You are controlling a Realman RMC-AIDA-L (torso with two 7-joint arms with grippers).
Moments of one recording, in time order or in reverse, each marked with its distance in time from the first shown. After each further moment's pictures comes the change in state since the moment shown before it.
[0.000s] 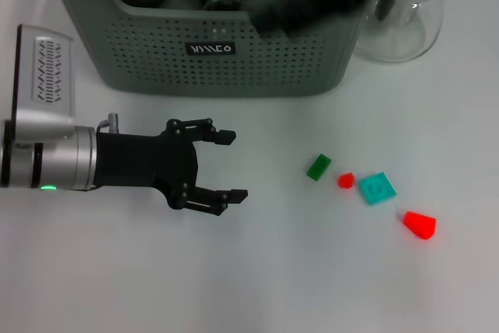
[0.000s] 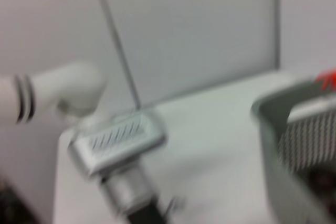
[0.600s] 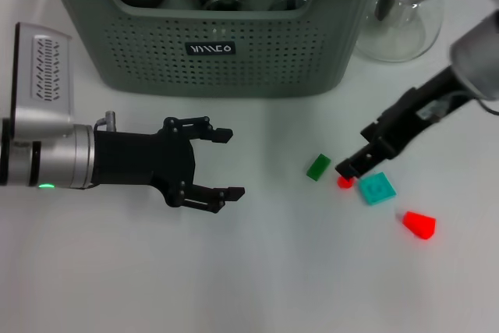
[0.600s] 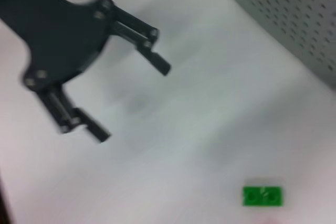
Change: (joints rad) left arm 0.001 0.003 0.001 0.006 0.001 -0.008 -0.002; right arm -0.048 0.047 -0.175 0.181 -0.468 -0.017 0.154
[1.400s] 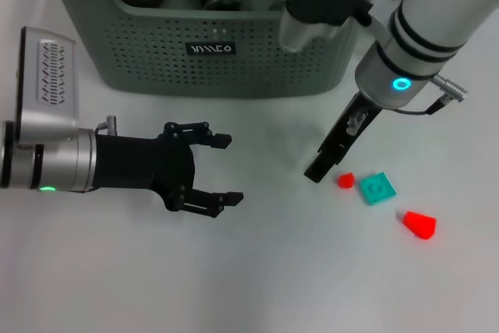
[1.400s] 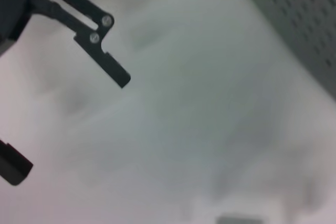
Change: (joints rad) left arm -0.003 -0.002 0.001 -0.005 0.023 -0.012 -0.006; right arm 0.263 0.012 -0.305 0.431 -0.040 0.343 0.112
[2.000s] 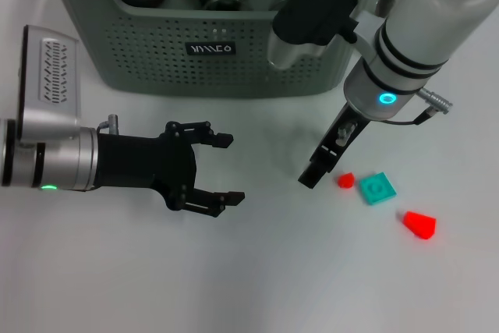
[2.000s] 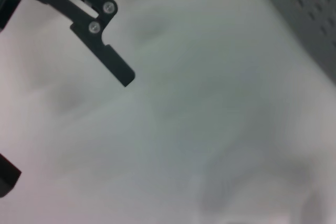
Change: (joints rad) left arm -0.005 0.000 0.004 -0.001 0.000 0.000 -0.002; right arm 0.004 0.002 -0.107 0.042 0.043 0.088 0.030
